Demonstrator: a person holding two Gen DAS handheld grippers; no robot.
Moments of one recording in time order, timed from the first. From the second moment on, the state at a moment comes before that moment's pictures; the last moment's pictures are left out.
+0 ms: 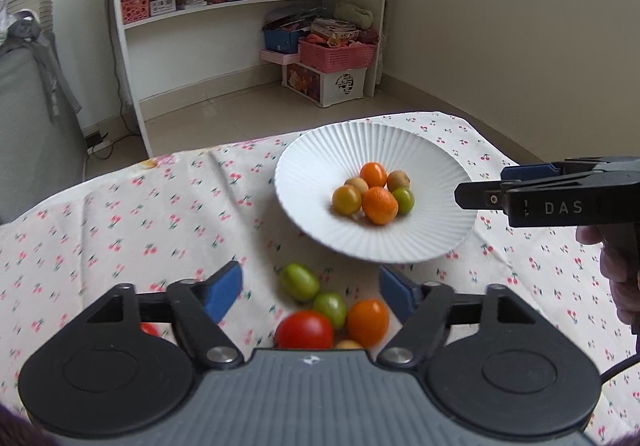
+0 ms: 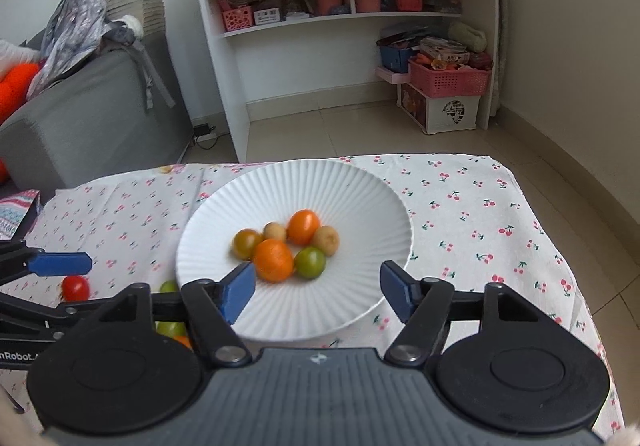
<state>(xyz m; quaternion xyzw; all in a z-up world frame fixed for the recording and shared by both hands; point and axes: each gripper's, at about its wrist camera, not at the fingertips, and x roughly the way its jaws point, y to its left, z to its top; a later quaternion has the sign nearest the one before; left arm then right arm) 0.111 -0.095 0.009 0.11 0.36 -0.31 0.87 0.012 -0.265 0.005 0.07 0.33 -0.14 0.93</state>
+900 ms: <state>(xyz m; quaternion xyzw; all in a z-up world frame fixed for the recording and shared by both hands) 0.065 0.010 -0.021 0.11 0.40 -0.23 0.88 -0.010 -0.173 -0.030 0.04 0.40 -0.09 0.91</state>
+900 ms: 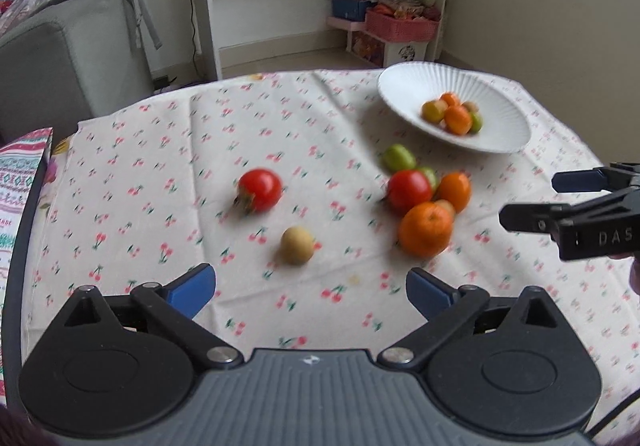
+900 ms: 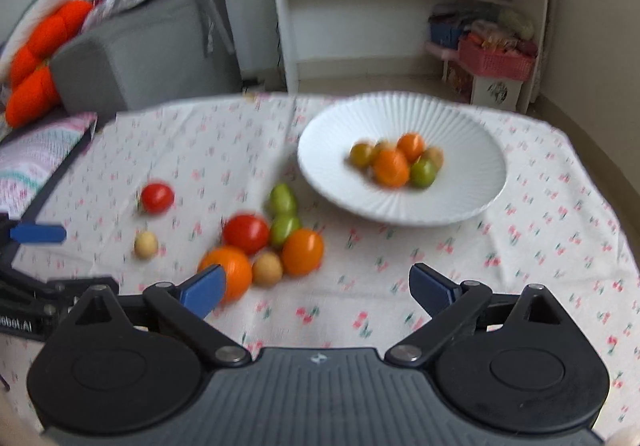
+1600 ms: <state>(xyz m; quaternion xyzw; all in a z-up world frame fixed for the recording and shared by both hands) 0.079 0.011 -0.069 0.11 0.36 -0.24 0.89 -0.005 -0.136 -0.071 0.03 0.41 -0.01 0.91</state>
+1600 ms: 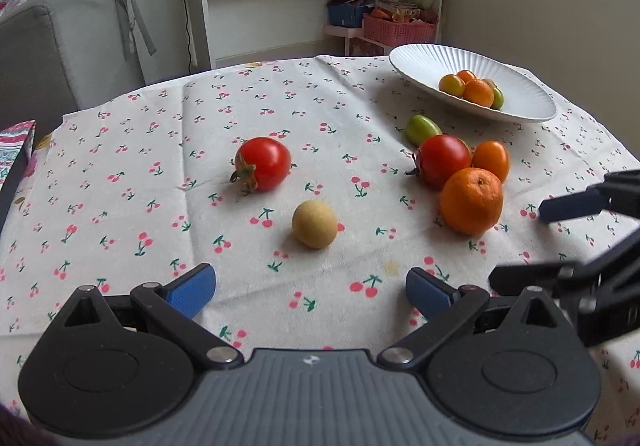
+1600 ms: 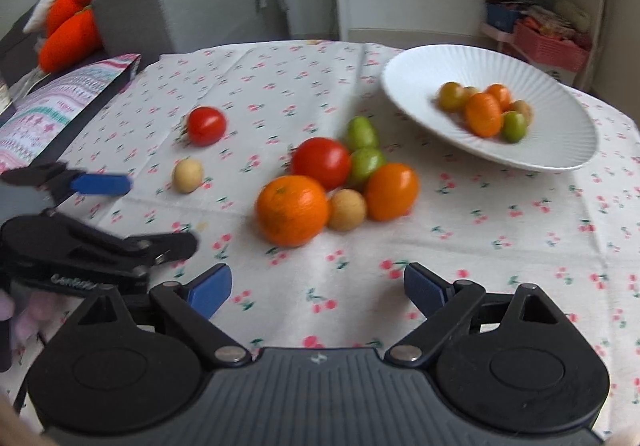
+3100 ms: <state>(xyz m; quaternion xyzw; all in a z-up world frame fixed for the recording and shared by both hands) 0.092 0.003 -0.057 0.08 0.36 -0.24 0.90 0.024 -0.139 -0.066 0.09 0.38 -0.02 0.92</state>
